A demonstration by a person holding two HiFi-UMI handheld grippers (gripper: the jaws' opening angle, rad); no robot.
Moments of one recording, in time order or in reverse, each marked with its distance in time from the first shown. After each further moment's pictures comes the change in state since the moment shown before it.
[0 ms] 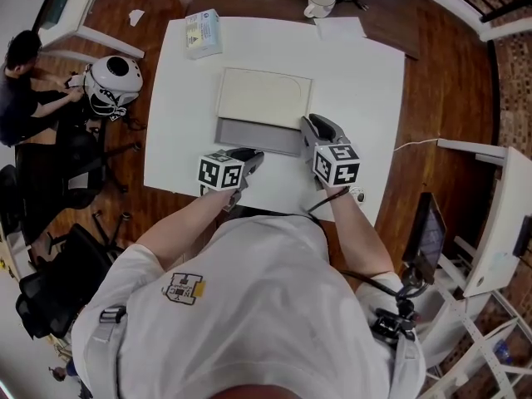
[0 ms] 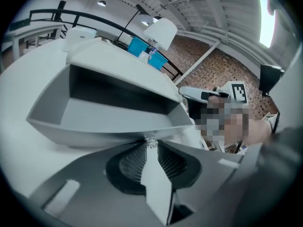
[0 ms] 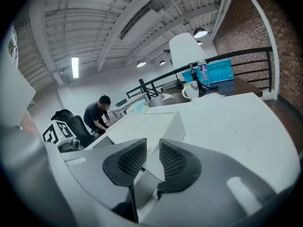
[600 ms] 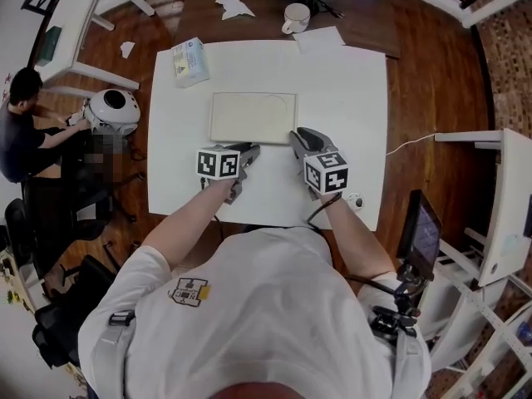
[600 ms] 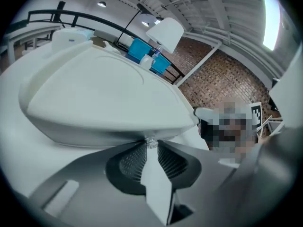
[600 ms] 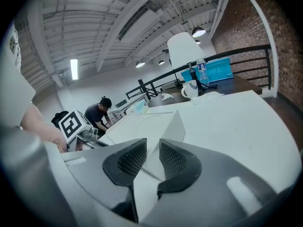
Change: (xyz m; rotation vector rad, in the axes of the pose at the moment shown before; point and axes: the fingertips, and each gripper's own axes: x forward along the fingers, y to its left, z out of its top) left arm 0.026 0.022 0.060 -0.013 -0.007 -0.010; right arm 0.003 0.000 -0.001 0.016 0.000 0.003
